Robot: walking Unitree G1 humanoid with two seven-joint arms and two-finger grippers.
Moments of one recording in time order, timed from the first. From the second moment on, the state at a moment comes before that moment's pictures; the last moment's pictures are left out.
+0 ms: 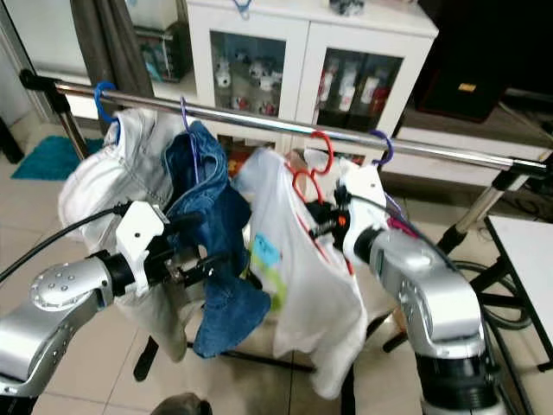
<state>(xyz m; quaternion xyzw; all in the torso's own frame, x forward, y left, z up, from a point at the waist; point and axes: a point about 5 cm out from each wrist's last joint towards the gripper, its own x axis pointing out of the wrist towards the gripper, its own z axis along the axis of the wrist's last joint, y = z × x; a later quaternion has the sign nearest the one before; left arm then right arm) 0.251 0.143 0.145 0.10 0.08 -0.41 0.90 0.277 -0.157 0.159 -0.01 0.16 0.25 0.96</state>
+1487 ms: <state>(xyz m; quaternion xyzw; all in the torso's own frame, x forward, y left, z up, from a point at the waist) 0.250 0.144 0.137 0.09 0.09 -0.40 0.91 0.243 -0.150 0.132 -0.01 0.12 0.18 0.97</state>
